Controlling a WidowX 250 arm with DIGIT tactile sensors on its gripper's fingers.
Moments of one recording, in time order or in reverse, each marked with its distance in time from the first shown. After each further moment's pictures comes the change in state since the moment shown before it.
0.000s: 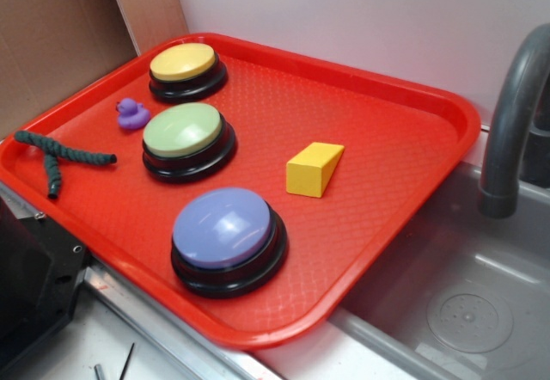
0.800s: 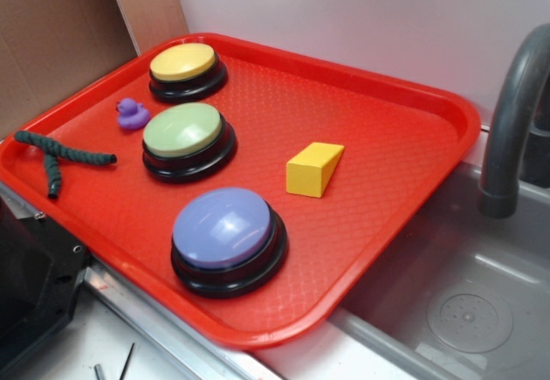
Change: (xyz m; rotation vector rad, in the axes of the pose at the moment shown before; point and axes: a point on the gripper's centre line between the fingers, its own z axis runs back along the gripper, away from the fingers) arm 0.008 0.098 -0.049 -0.049 0.066 0.526
